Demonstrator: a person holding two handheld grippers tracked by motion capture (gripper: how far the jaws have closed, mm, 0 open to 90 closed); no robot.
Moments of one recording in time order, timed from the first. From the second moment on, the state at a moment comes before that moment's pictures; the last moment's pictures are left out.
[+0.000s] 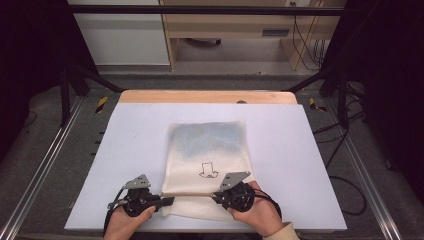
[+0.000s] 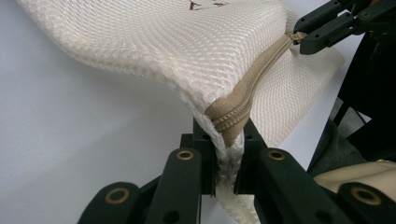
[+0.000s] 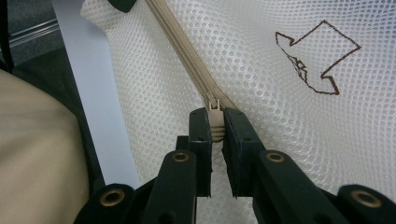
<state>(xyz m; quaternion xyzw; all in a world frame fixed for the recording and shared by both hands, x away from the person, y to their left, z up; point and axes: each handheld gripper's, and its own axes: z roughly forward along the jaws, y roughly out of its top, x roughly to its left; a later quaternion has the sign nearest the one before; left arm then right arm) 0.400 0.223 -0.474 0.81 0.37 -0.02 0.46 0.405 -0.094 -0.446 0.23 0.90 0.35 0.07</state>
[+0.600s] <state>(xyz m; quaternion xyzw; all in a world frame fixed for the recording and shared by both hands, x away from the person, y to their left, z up) 0.400 0.223 -0.473 0.81 0.37 -0.02 0.46 0.403 -0.094 -0.446 0.23 0.90 0.35 0.08</state>
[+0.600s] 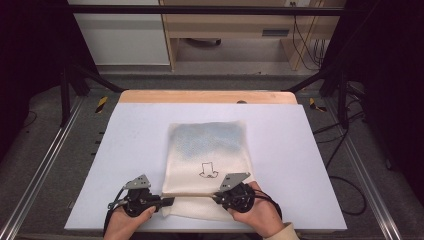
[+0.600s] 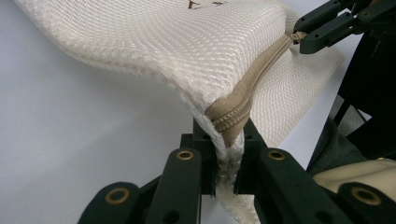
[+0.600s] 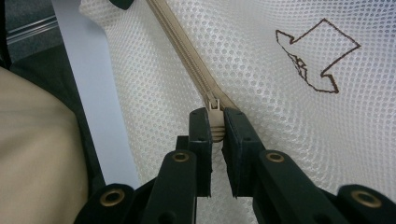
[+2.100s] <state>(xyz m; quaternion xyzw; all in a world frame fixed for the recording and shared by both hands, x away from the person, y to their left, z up) 0.399 0.223 -0.471 0.81 0.36 -0.02 0.46 0.403 -0.110 -0.445 0.25 0.90 0.35 0.09</state>
